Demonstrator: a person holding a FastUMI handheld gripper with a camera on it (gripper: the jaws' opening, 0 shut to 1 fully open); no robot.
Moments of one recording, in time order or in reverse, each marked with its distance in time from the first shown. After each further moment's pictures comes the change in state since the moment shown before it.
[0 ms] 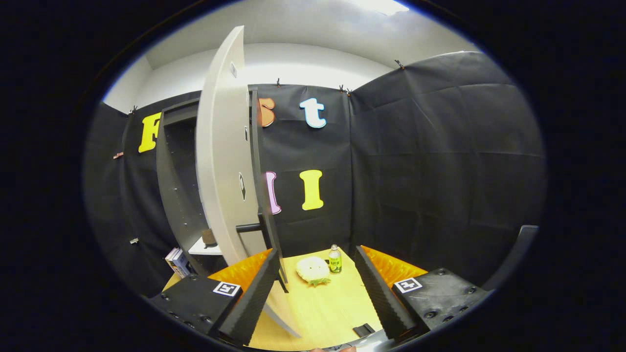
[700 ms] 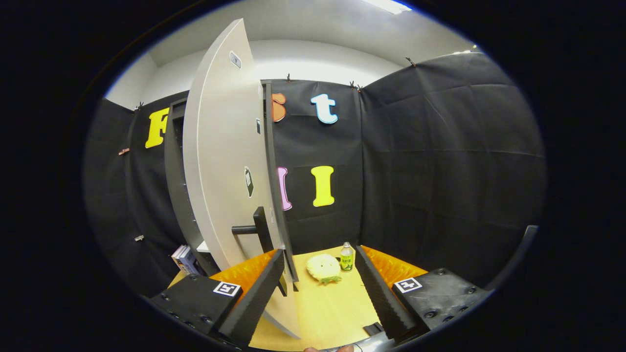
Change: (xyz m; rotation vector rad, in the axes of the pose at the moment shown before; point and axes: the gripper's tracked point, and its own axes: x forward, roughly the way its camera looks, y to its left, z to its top) arm -0.005 0.052 -0.012 -0.007 0.016 0.058
